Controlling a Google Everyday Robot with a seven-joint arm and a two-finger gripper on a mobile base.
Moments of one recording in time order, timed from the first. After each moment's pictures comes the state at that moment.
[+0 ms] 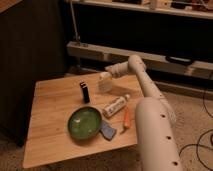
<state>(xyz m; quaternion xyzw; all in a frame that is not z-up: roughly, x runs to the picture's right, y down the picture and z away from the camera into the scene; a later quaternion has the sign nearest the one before) -0.006 -0.089 0.991 -0.24 -0.39 0.31 0.83</state>
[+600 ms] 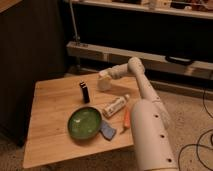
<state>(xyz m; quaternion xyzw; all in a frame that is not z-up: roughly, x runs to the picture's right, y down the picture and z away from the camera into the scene) -0.018 -0.094 0.980 -0.24 -0.44 0.31 0.81</state>
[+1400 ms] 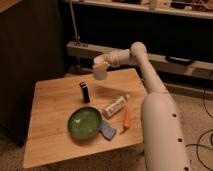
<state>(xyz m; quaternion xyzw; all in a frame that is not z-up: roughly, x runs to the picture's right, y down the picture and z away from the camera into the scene) -0.057 -0.173 0.806 -0.22 -0.54 0.22 0.78</state>
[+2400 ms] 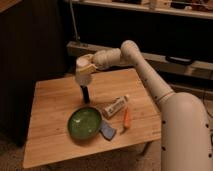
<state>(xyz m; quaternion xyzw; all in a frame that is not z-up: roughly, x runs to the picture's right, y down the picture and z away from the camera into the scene) -0.131 -0.111 0.734 -0.27 -0.61 0.16 0.73</state>
